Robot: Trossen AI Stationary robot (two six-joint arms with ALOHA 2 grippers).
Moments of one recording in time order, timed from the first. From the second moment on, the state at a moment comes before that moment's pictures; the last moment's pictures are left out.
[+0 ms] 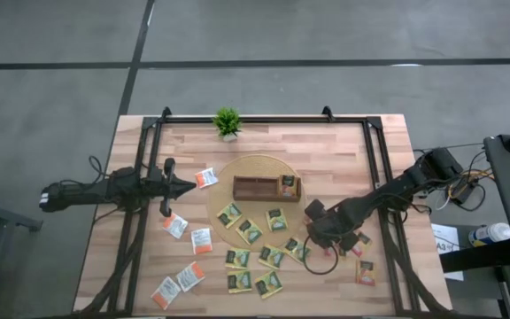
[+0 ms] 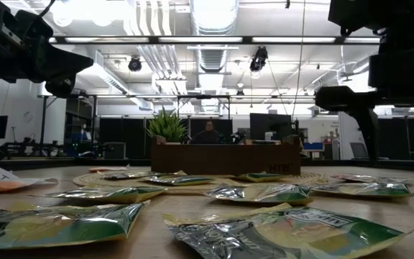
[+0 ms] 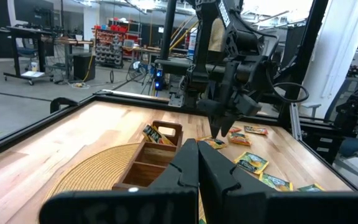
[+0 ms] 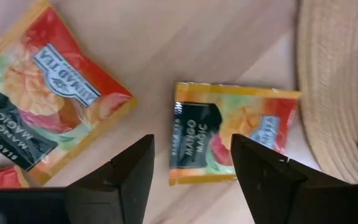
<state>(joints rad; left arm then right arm) 0.04 0.02 0.01 0.02 -0.02 -0.13 0.41 1.57 0.83 -0.74 0.08 -0.38</state>
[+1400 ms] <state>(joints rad) 0.04 0.02 0.01 0.02 -0.02 -0.13 0.39 1.57 0.78 -0.64 0.08 -0.39</state>
